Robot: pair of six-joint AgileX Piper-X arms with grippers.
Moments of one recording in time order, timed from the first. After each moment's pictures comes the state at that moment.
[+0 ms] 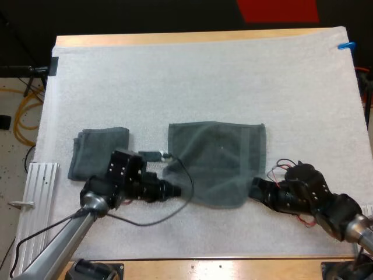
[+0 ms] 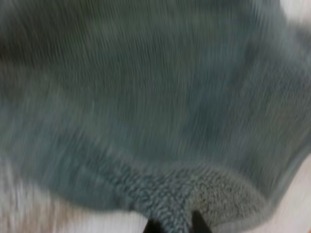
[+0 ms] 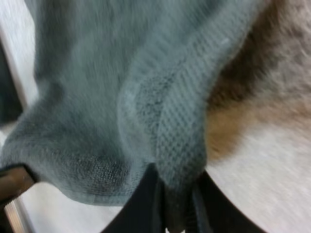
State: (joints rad) left arm -0.32 1.18 -0.53 0.54 0.67 -2.05; right arm 0.60 1.02 -0.43 0.38 -0.32 -0.73
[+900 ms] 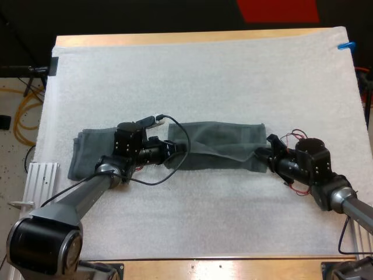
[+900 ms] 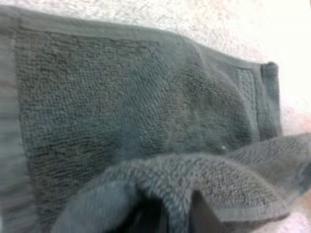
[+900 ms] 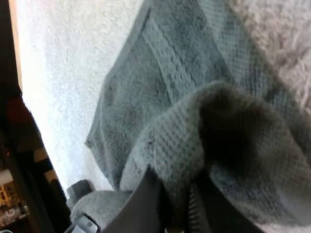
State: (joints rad) left arm -0.23 1.59 -0.62 -0.08 0.68 -2.29; right arm 0.34 1.40 -0.43 -0.20 -0.35 -0.53
